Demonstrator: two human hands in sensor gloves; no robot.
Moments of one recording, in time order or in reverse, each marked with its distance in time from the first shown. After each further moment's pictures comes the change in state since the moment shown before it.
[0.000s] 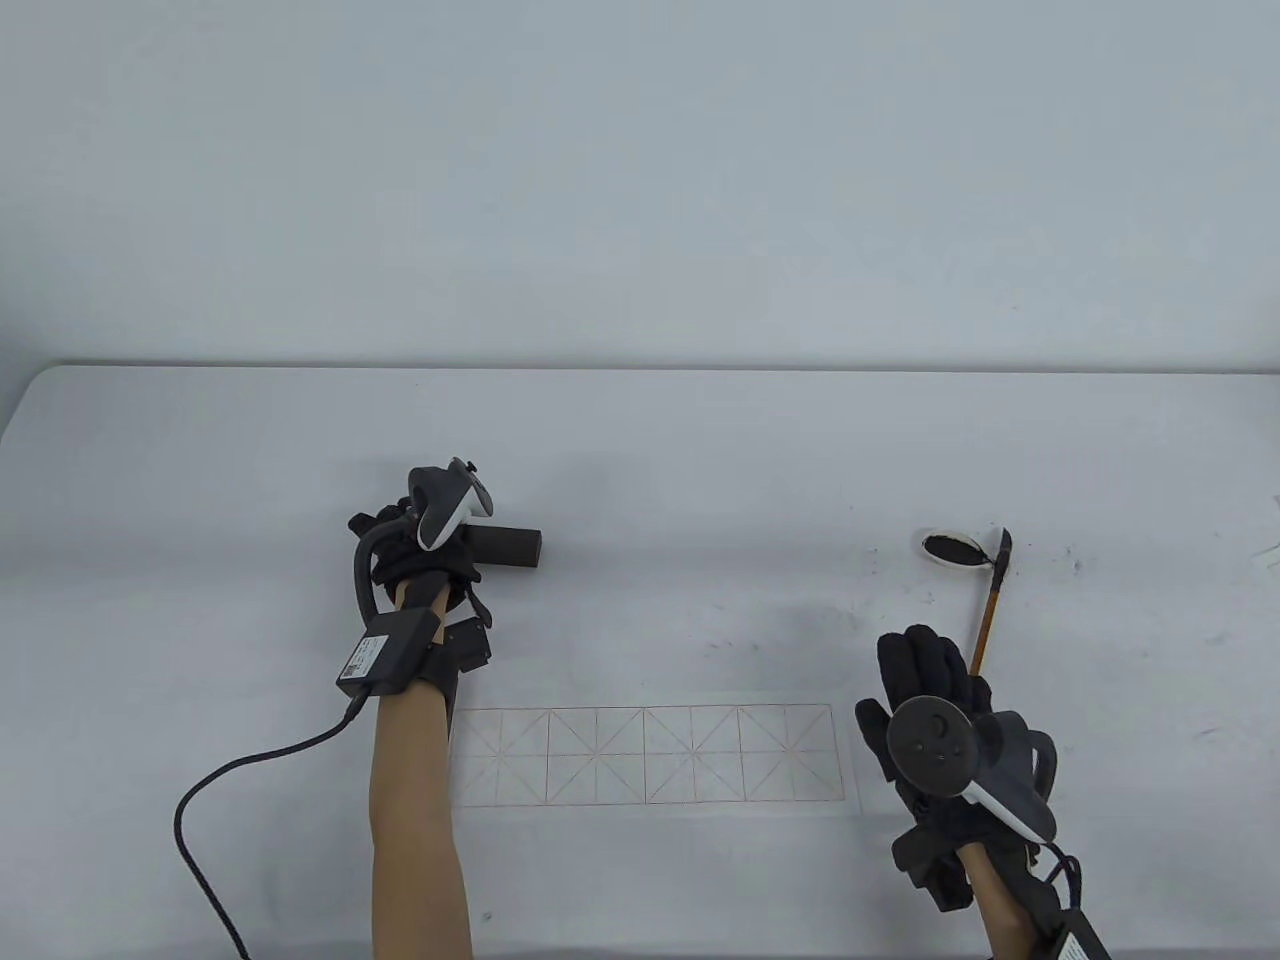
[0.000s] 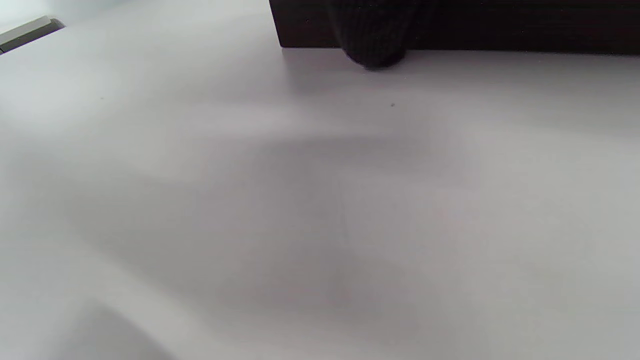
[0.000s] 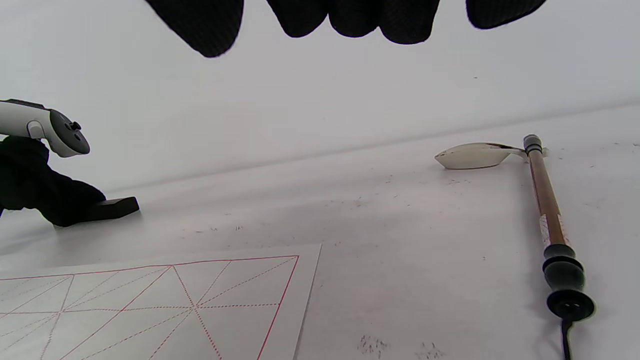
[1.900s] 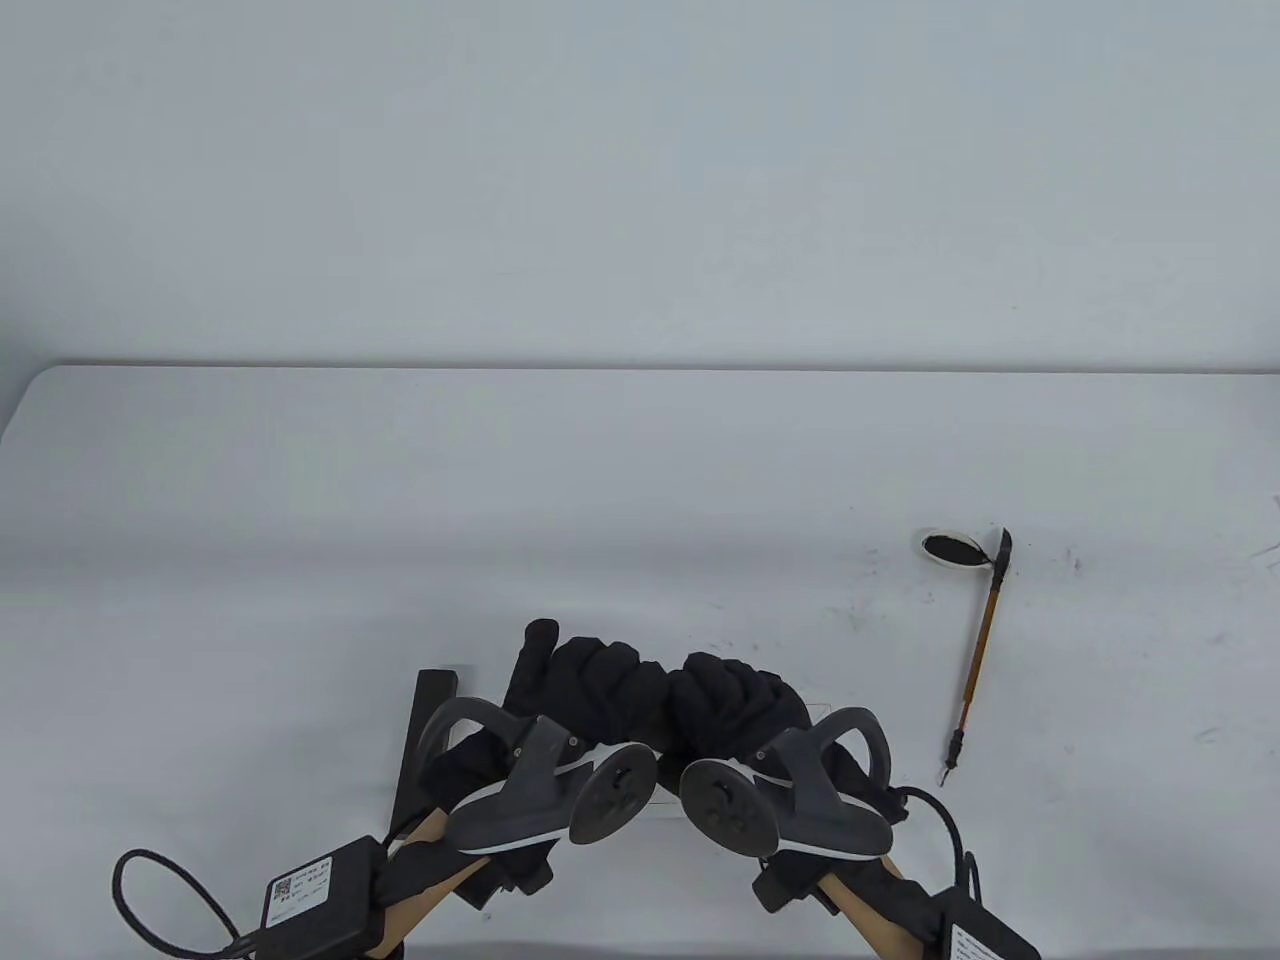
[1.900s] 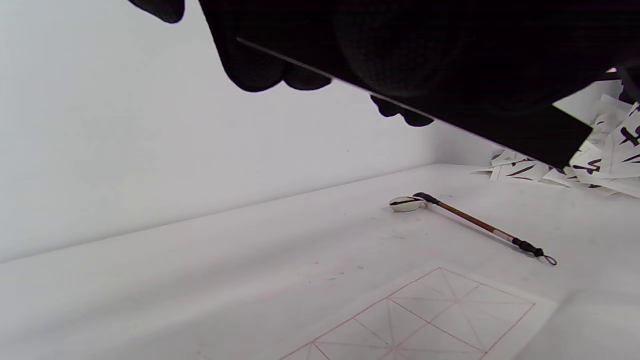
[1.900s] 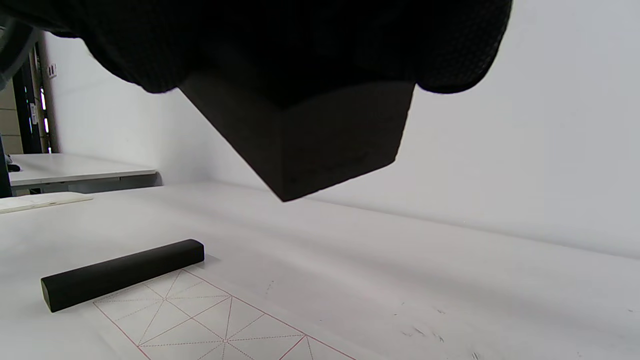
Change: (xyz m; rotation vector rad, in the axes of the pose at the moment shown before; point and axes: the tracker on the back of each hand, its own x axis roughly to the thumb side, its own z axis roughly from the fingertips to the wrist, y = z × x) left_hand -0.040 -0.015 0.332 0.664 -1.062 -0.130; right_hand 0.167 -0.050 0.017 -0.045 -0.455 0.190
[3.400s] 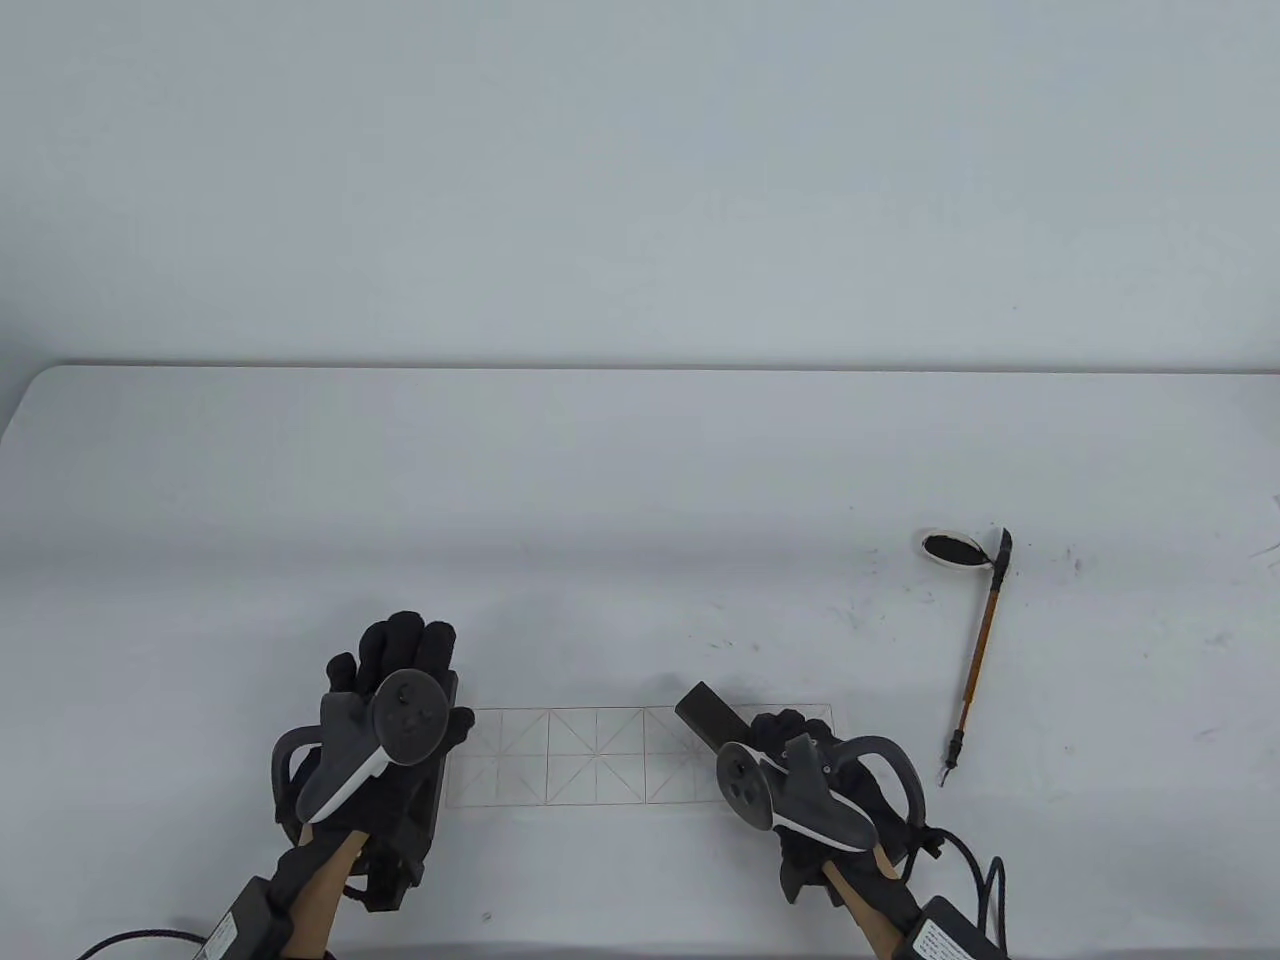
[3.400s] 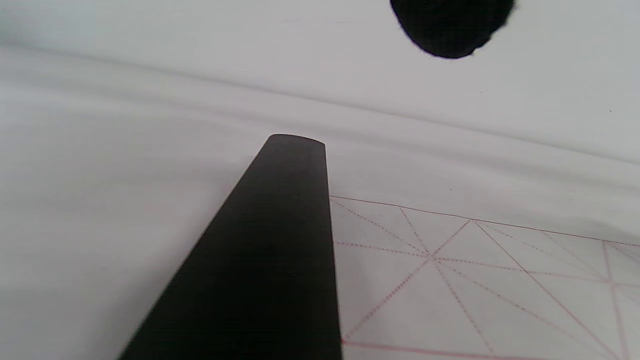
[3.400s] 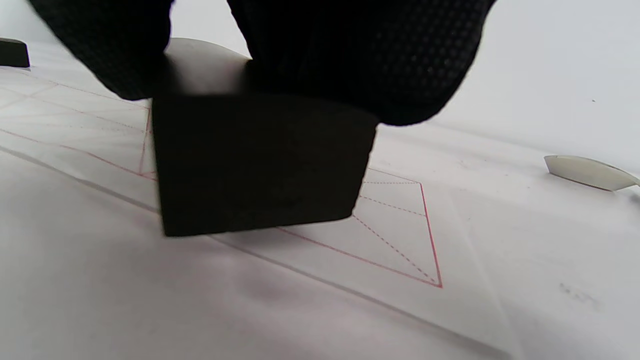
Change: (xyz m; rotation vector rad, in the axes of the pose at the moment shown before) left_hand -0.142 -0.126 0.044 -0.174 0.563 0.283; right_hand -0.046 0.125 0.007 0.246 0.286 0.169
